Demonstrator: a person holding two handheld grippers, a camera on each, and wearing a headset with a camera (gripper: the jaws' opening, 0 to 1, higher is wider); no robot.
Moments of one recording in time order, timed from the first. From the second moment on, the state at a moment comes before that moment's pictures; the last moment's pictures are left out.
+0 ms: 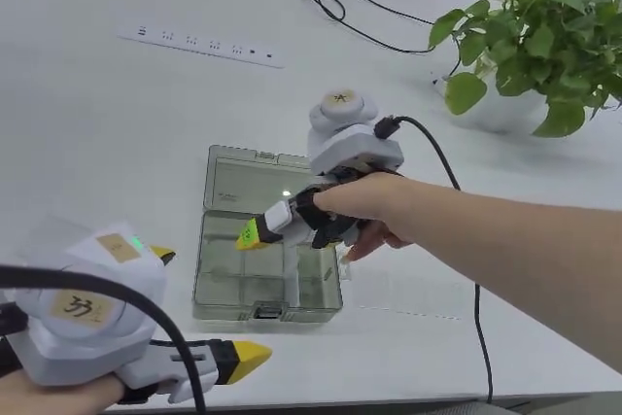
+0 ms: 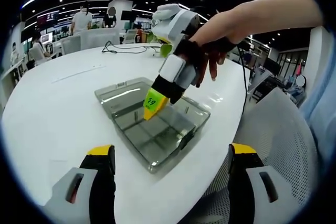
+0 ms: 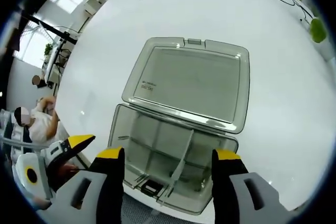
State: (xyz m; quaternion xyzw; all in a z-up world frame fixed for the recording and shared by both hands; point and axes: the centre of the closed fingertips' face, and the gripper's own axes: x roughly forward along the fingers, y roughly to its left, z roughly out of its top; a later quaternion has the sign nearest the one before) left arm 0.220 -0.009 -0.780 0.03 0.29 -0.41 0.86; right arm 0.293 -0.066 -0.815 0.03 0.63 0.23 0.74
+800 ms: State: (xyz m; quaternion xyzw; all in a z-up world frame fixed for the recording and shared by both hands) left arm 0.220 -0.010 -0.774 0.04 0.30 -0.40 0.86; right arm 0.311 -0.066 -0.761 0.10 0.50 0.29 0.81
